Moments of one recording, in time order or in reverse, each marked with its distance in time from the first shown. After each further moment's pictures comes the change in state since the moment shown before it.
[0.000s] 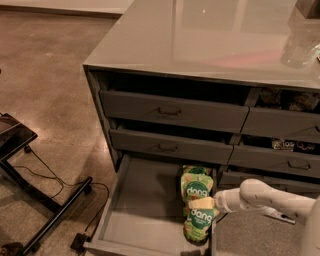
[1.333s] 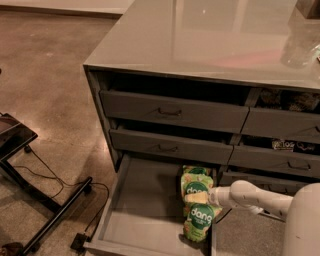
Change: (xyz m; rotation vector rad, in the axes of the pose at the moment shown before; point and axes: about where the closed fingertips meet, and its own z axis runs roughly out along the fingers) arm -0.037 -0.028 0.051 0.079 -0.115 -0.023
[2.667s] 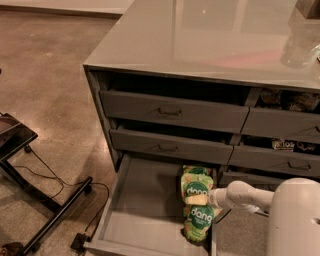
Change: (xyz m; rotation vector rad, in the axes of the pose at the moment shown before) arm 0.014 -0.027 0.027 0.042 0.050 0.008
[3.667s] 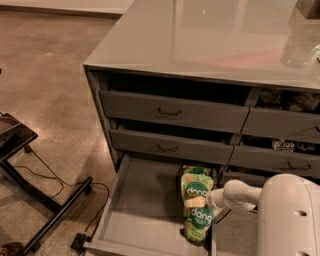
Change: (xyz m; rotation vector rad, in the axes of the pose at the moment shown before) arm 0.014 -0.003 0.016 -0.003 0.076 -0.022
